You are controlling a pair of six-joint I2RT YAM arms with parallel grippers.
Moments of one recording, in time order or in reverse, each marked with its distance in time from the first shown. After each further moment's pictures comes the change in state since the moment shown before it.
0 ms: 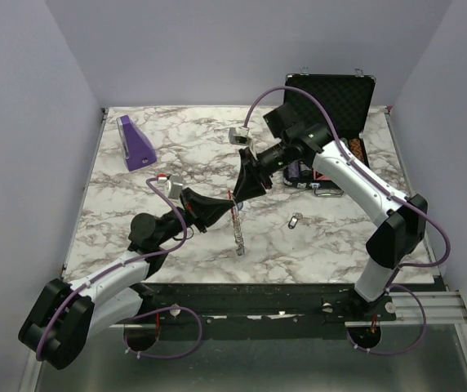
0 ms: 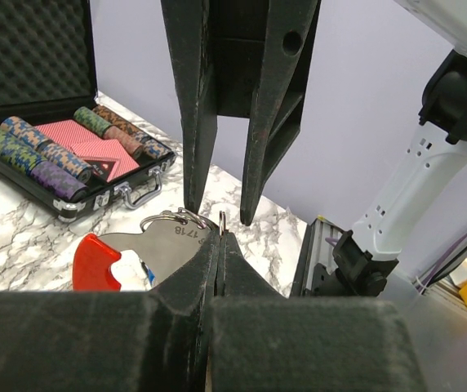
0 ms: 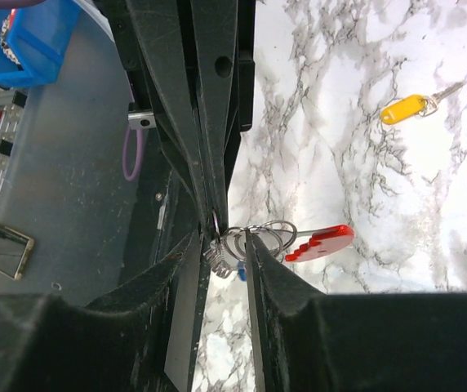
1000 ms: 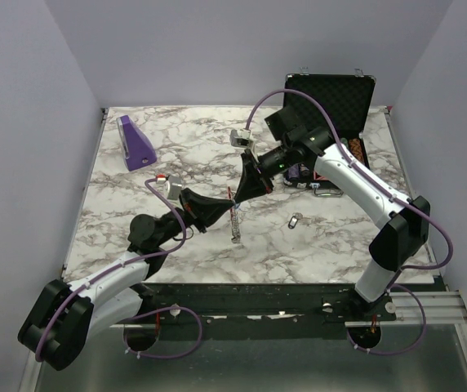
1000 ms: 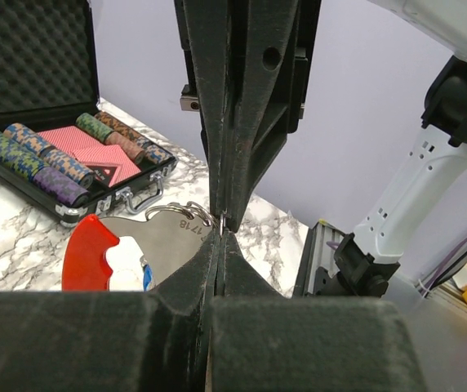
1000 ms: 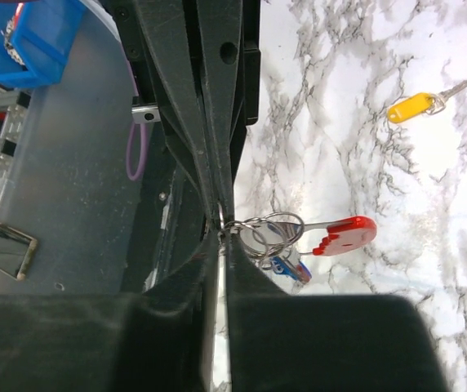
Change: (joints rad) left arm -0.002 -0.009 -0.004 0.006 -0.012 0.011; right arm 0.000 -0.032 -0.059 0.030 -0.009 0.016
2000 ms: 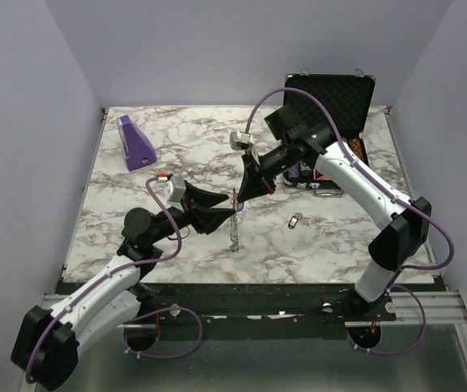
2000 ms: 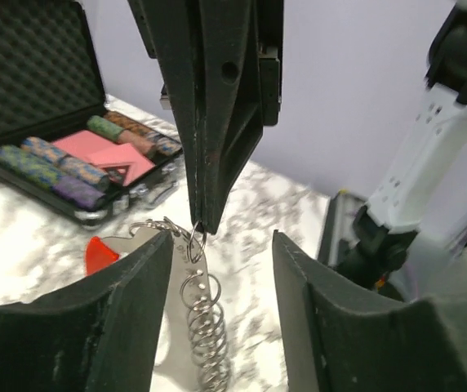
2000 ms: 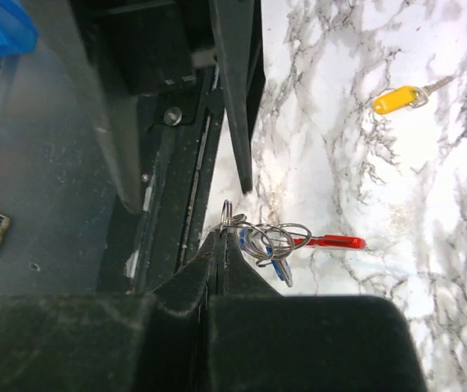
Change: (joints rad) left arm -0.002 -0.126 0.077 -0.257 0.064 0.143; right arm 0.007 0.005 0.043 -0.092 0.040 -0.109
